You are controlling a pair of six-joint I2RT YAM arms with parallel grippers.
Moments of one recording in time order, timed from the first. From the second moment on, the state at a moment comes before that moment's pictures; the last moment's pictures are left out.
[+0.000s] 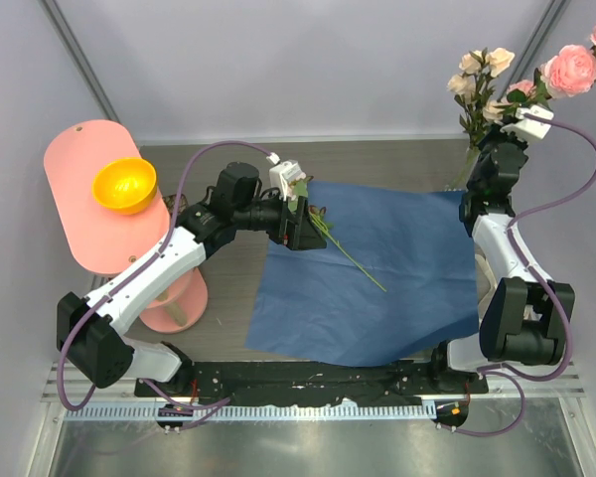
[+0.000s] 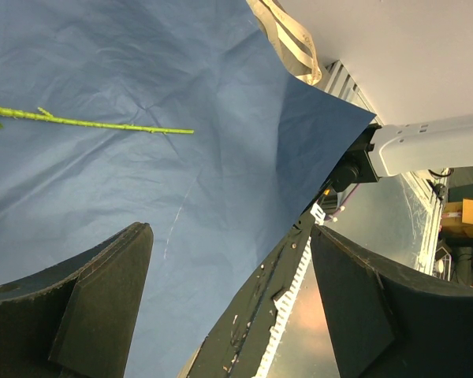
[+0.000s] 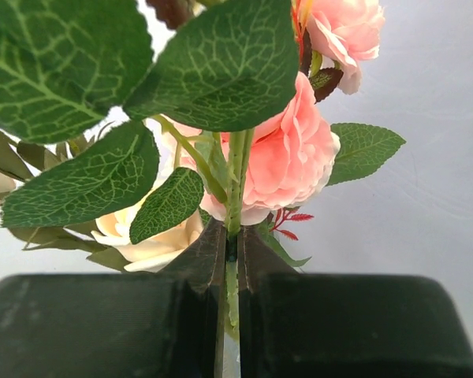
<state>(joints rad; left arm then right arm) -0.63 1.36 1.23 -0.37 0.64 -0.39 -0.13 1.42 1.03 0.68 0.39 0.06</state>
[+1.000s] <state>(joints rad) -0.63 1.36 1.23 -0.37 0.64 -0.39 -0.10 1.54 1.00 0.62 0.41 0.02</state>
